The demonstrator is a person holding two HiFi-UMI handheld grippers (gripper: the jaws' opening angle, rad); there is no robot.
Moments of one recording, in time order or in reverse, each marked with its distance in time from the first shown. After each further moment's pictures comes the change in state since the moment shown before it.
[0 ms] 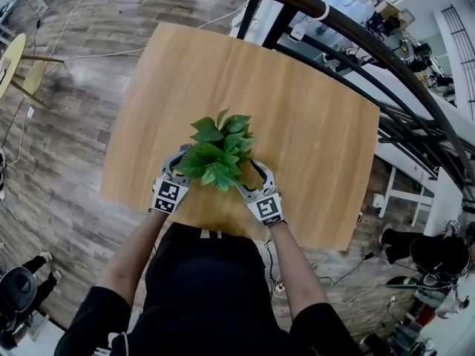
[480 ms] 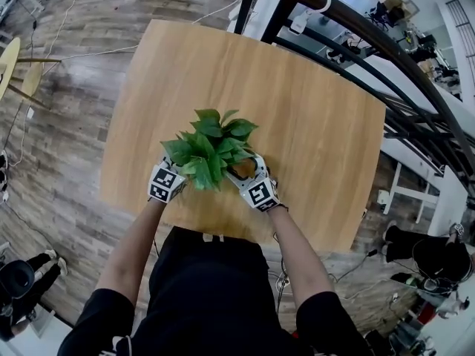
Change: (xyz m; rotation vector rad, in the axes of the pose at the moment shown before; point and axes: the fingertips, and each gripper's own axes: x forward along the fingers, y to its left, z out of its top) left arm 0.046 0.011 0.003 -0.068 0.011 -0.123; right arm 0.053 -0.013 -0.011 -0.131 0.078 0.145
